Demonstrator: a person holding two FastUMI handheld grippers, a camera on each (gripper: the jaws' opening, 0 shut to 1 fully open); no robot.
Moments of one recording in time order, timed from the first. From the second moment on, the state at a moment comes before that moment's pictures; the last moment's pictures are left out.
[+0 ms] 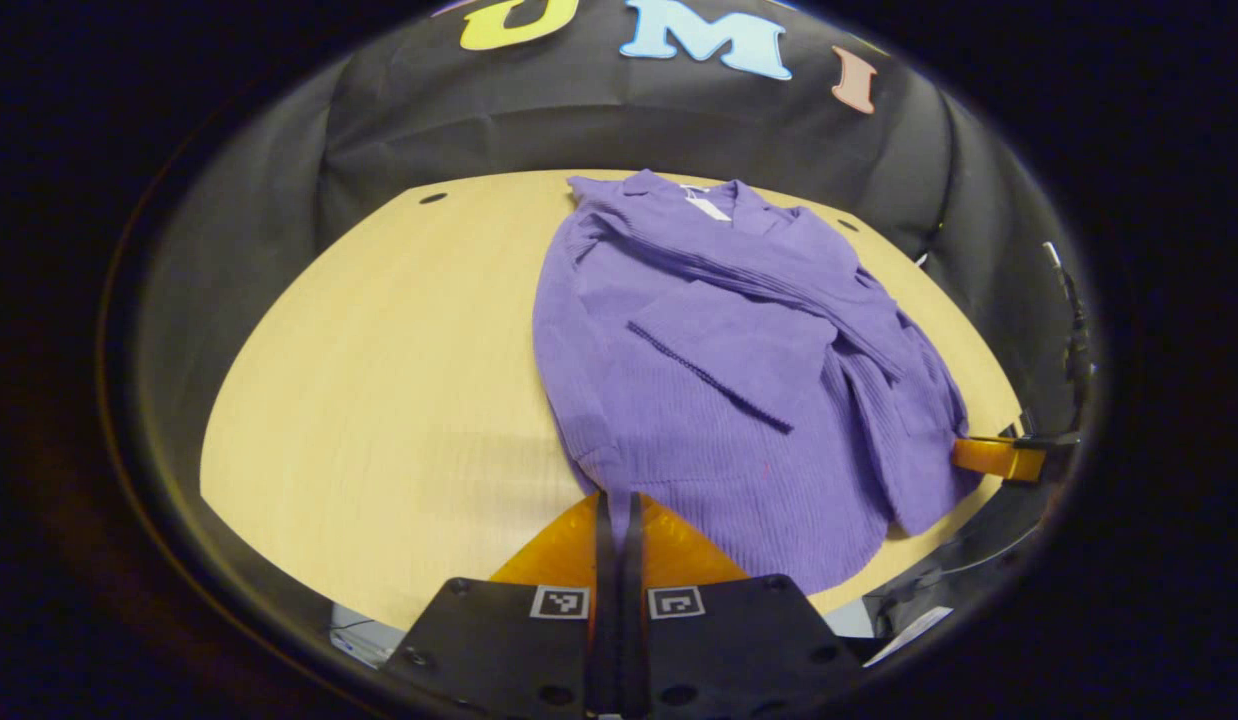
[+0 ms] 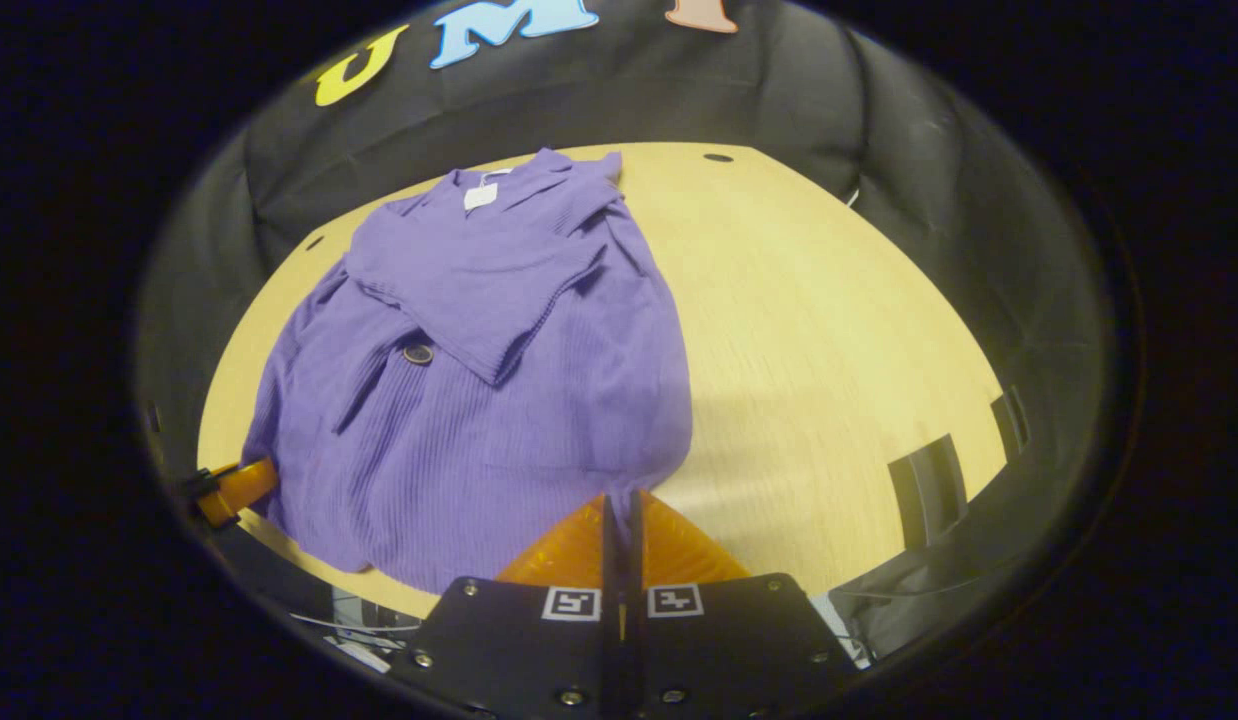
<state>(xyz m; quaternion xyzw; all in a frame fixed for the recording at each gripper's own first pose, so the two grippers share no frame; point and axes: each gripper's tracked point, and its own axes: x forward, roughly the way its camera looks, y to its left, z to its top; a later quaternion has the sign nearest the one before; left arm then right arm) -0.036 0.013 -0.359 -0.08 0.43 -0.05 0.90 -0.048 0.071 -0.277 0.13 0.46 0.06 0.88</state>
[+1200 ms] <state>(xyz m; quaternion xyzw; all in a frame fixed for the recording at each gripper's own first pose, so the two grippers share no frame) 0.069 -0.026 -0.169 -0.31 0.30 -0.07 0.90 0.073 0.047 -0.110 0.30 0.34 0.22 0.86</state>
